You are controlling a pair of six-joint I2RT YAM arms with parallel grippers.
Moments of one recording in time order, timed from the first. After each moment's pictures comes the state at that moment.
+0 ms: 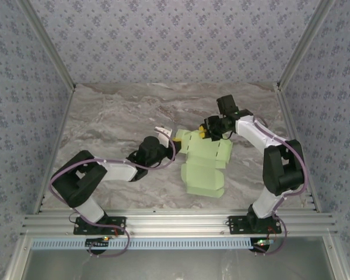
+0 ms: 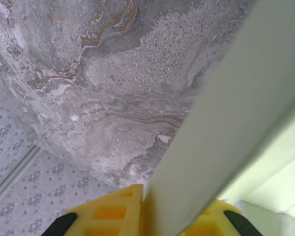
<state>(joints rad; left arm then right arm) -0.80 1.62 0.61 0.75 0.04 -0.36 0.32 1.69 1.23 -0.60 -0.46 1.63</state>
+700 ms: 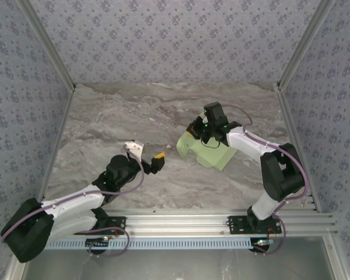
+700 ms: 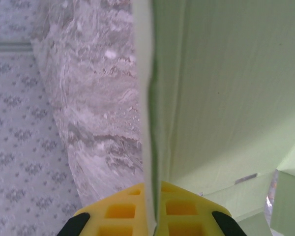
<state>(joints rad) -0.75 0.98 0.24 0.54 -0.06 -0.22 0.46 1.64 1.05 -0.16 -0.39 1.09</state>
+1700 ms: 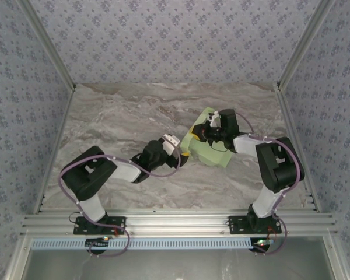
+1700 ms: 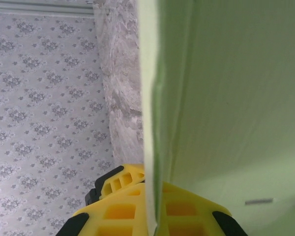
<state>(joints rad) -0.81 1.74 0.61 0.75 0.02 -0.03 0.31 1.73 0.84 0.32 -0.78 1.06</state>
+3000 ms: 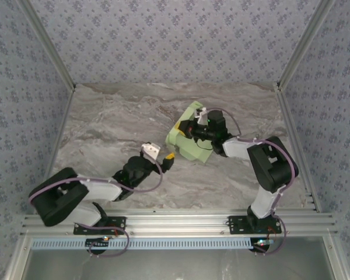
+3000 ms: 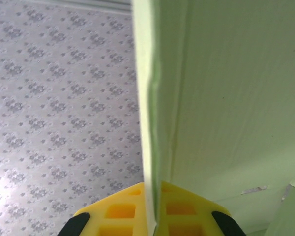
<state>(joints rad) -0.86 1.35 0.27 0.90 -0.21 -0.11 0.48 1.78 0.87 0.65 -0.67 1.25</state>
